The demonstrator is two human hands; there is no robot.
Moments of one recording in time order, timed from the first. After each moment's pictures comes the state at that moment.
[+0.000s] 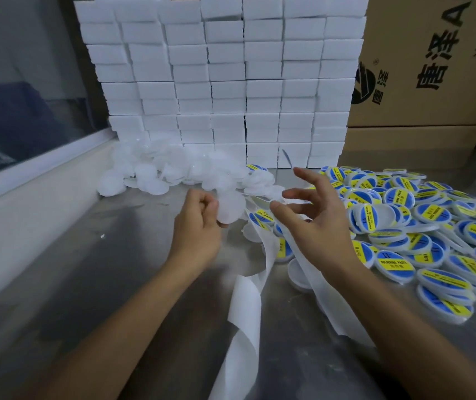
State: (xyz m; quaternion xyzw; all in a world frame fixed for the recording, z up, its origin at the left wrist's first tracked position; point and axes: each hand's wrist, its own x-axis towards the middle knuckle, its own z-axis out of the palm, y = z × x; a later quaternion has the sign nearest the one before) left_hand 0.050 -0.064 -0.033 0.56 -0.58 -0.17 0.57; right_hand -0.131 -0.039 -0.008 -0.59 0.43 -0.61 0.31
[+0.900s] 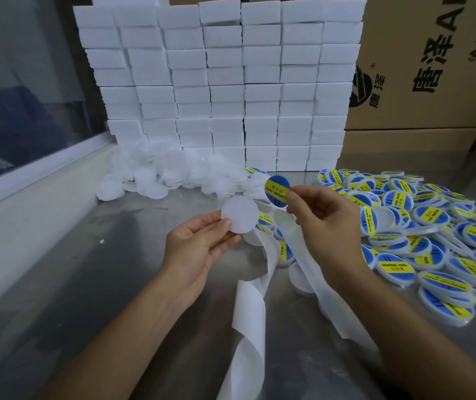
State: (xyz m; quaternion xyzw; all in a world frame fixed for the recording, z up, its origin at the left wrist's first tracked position) left_hand 0.051 -0.037 -0.028 0.37 -0.33 -0.57 0.65; right_hand -0.130 -0.045 -0.006 -0.54 0.43 -0.66 0.28
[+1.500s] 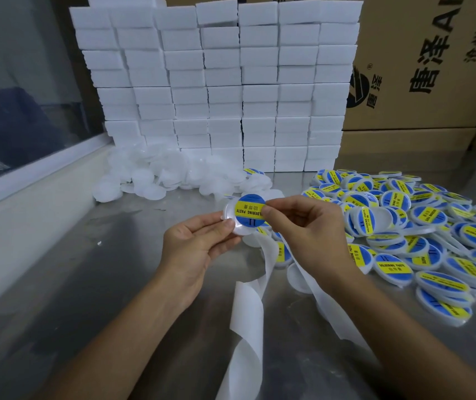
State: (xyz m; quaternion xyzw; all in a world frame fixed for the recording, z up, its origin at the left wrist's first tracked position) left_hand 0.049 -0.035 -0.024 0.37 -0.37 -0.55 0.65; right_hand -0.120 -0.031 -0.001 -0.59 0.41 -0.61 0.33
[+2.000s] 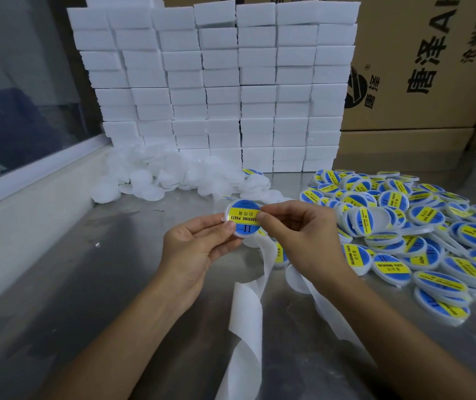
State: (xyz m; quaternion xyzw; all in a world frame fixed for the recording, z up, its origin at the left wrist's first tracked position) left_hand 0.047 -0.033 -0.024 0.37 -0.38 -0.56 0.64; right_hand -0.118 -0.033 -0.006 -0.61 0.40 -0.60 0.33
